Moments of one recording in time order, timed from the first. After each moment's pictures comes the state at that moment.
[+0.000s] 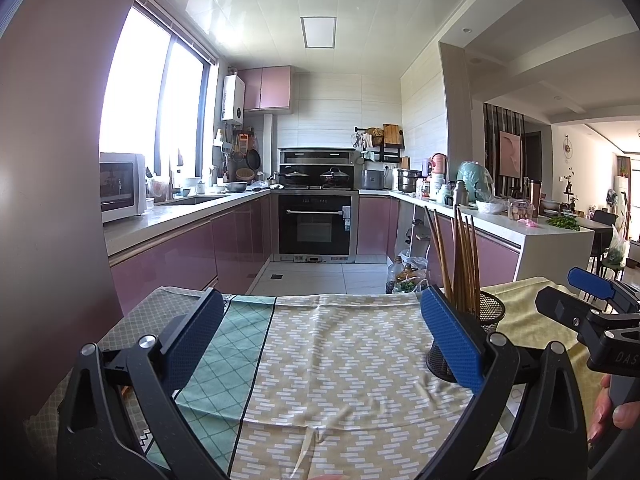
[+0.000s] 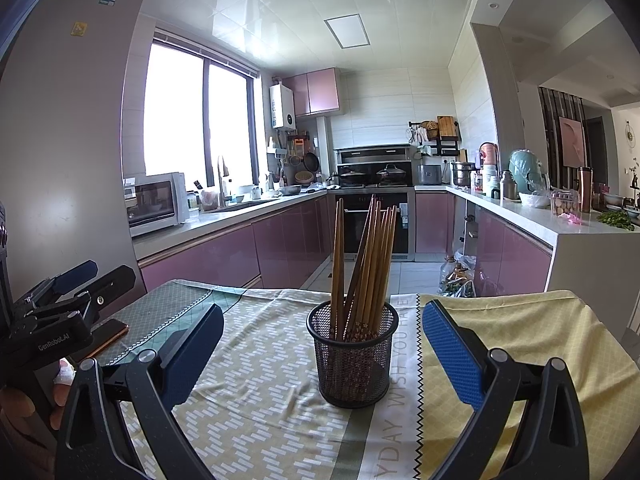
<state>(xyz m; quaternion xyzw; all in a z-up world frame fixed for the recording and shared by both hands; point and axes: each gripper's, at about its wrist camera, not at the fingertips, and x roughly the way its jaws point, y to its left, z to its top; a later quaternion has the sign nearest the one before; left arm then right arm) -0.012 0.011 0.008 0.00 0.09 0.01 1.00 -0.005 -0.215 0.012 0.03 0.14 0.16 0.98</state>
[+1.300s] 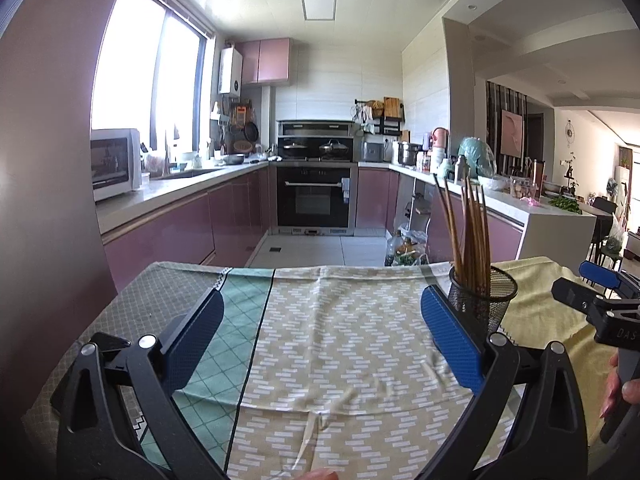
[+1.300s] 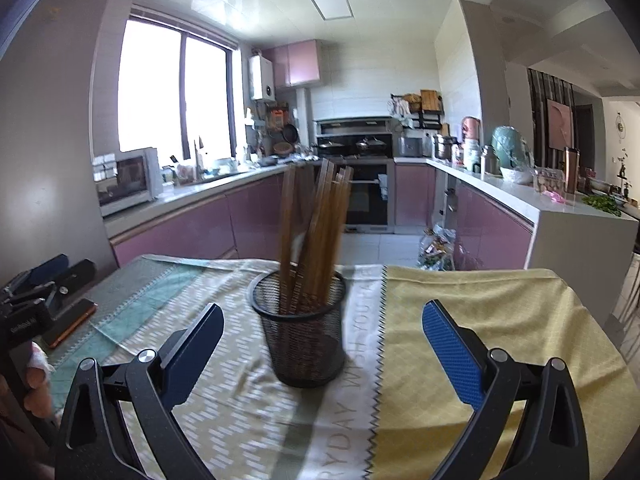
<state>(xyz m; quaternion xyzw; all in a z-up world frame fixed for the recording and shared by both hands) 0.019 0.019 -0.012 -0.01 0.16 0.01 0.99 0.029 -0.244 -0.006 0.01 0.21 0.10 0.97</state>
